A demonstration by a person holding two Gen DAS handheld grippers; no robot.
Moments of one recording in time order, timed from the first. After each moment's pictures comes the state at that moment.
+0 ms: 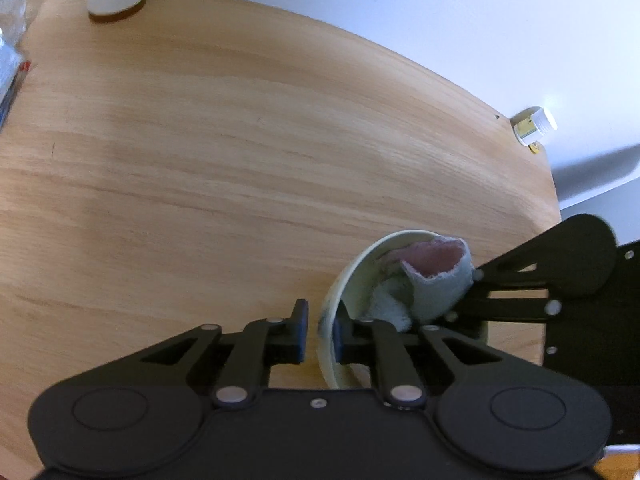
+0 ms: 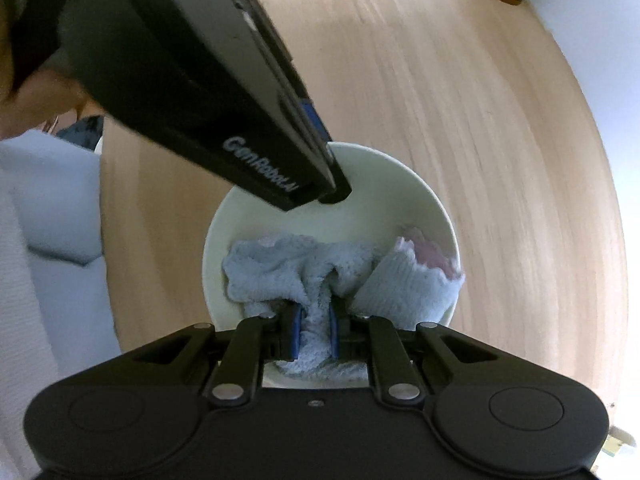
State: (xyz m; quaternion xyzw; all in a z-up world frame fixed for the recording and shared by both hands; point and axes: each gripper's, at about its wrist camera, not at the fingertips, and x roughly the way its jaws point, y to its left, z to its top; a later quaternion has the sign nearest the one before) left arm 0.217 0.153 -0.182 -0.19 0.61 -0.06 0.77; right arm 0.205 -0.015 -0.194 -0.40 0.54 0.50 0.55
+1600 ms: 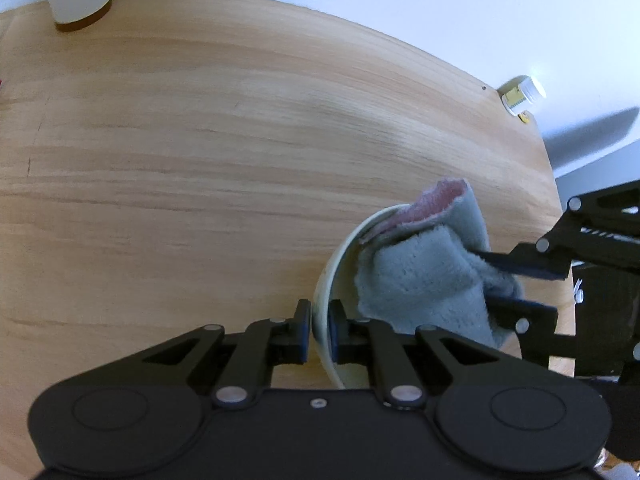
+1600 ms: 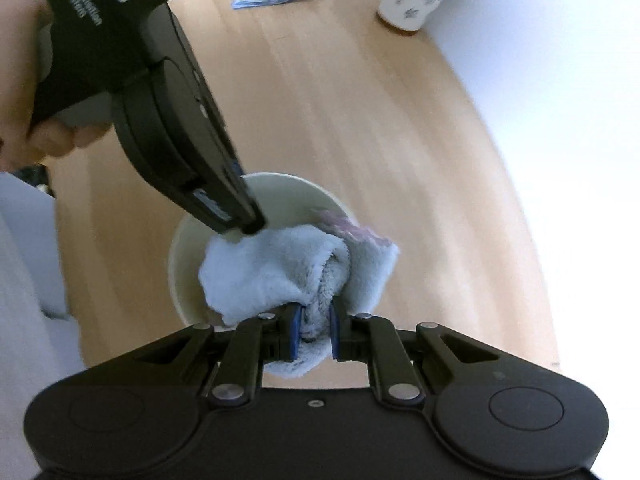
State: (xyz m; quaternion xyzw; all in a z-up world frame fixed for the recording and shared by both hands) left arm 0.222 0.144 -0.184 -0.14 0.62 -0.11 0.76; right arm 0.240 -0.061 -0.169 -0.42 0.47 0.41 0.66
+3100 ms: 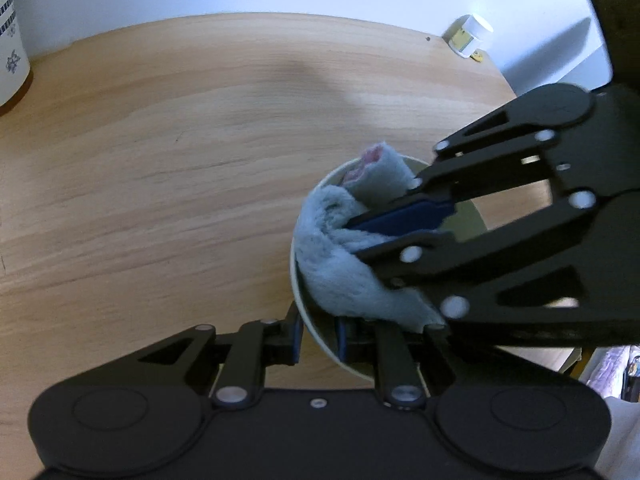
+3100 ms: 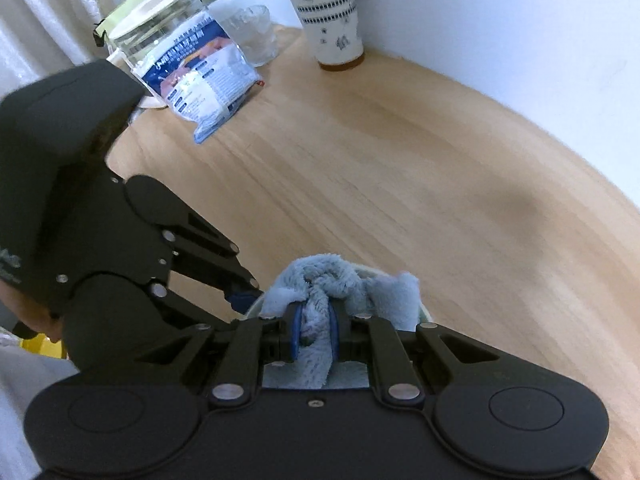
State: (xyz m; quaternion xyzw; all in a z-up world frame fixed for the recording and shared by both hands) left arm 0.229 0.133 -0.182 -0.04 0.62 -0.20 0.76; right arm 0.281 0.018 -0.172 -0.10 0.55 0.44 0.70
